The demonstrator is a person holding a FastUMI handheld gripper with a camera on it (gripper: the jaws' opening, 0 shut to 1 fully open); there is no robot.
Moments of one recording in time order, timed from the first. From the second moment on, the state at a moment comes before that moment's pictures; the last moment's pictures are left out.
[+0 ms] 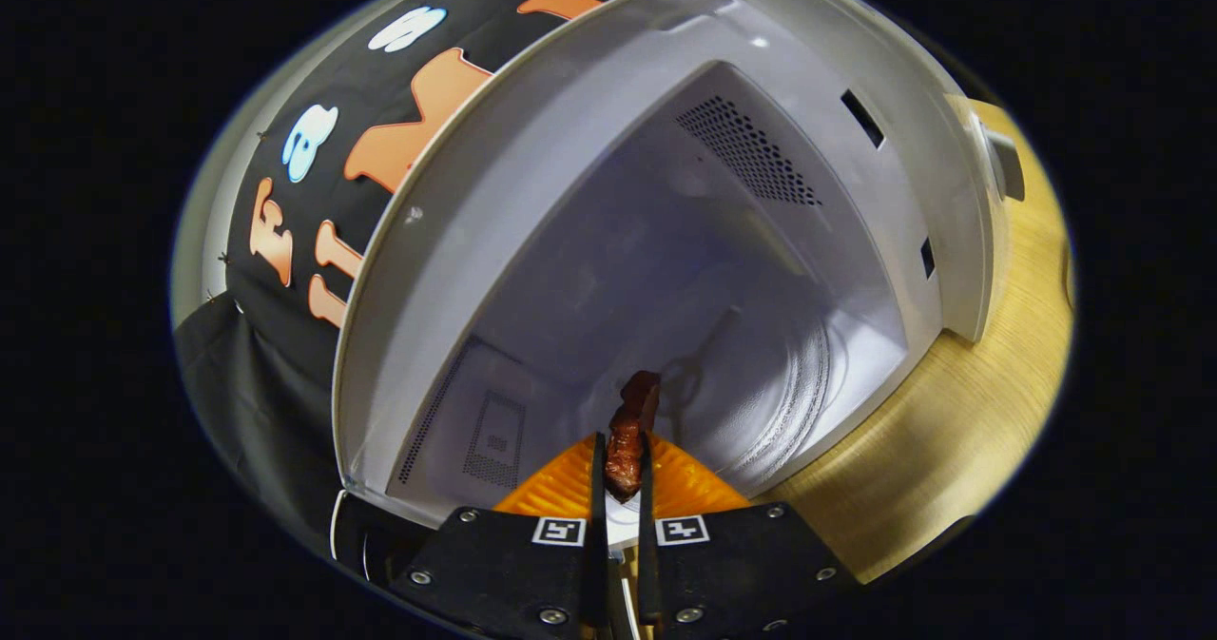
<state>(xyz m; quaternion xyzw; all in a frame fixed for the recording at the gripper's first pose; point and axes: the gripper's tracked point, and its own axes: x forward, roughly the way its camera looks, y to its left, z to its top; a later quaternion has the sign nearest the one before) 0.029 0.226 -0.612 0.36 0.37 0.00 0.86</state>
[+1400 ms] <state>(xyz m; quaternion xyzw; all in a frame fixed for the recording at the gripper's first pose) -0.183 0.206 -0.507 0.15 0.40 0.09 0.90</state>
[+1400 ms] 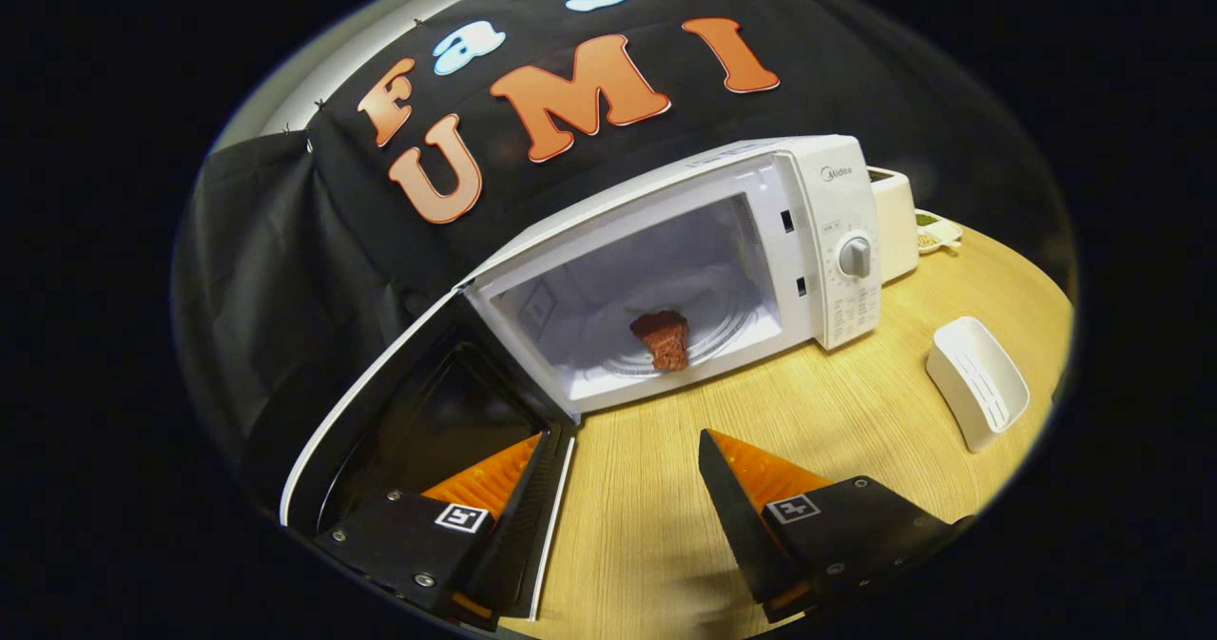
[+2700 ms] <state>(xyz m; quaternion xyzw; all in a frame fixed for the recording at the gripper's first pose) -0.393 0.346 -0.463 0.01 0.40 0.24 0.88</state>
